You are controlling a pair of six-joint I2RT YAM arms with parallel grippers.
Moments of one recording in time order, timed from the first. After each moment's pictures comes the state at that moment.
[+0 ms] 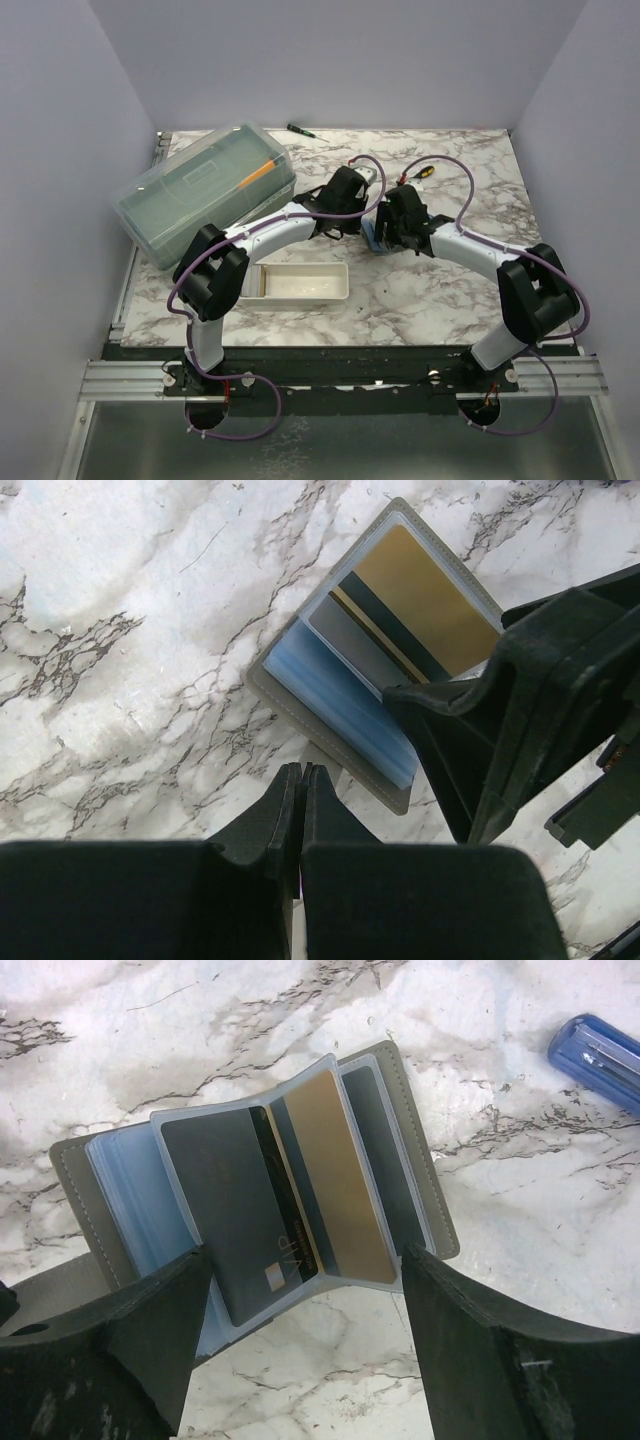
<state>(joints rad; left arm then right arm) -0.76 1.89 1.45 -0.33 0.02 -0.29 0.50 1.59 0.94 -0.21 0.30 0.44</state>
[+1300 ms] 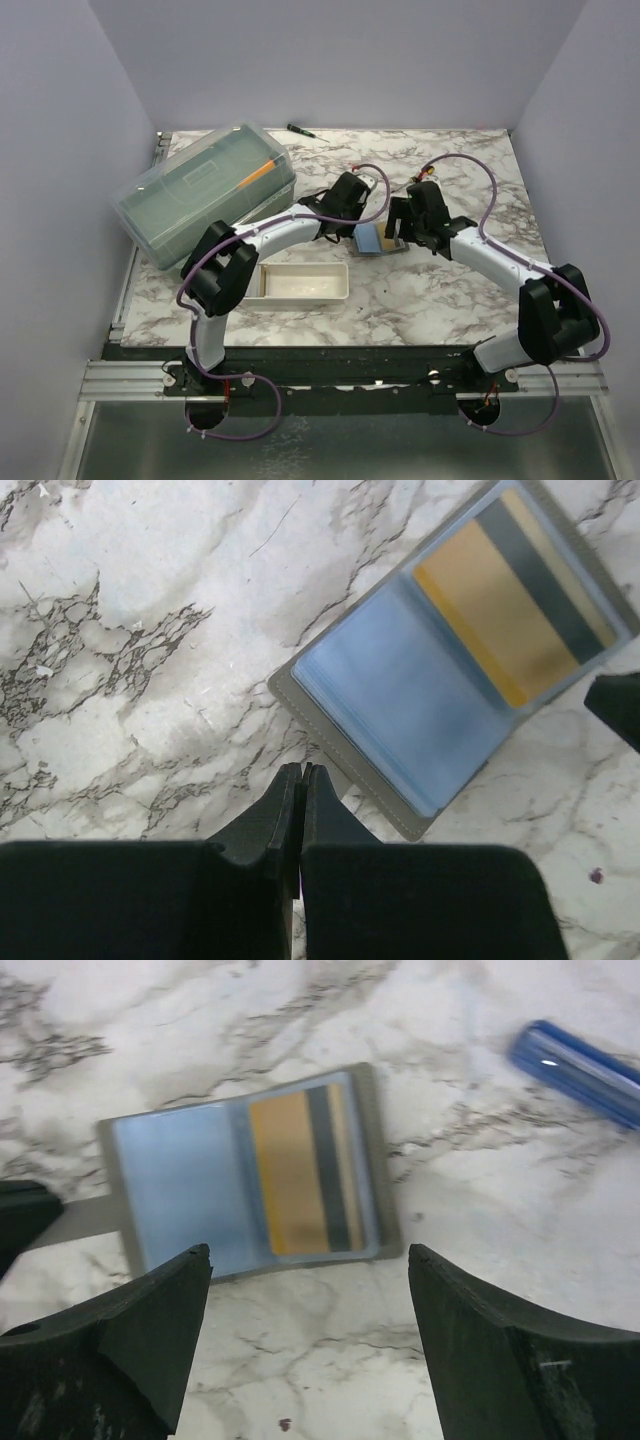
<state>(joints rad) -0.76 1.93 1.45 -0.34 -0.10 -0.15 0.43 1.46 0.92 -0.28 0.25 0.43</state>
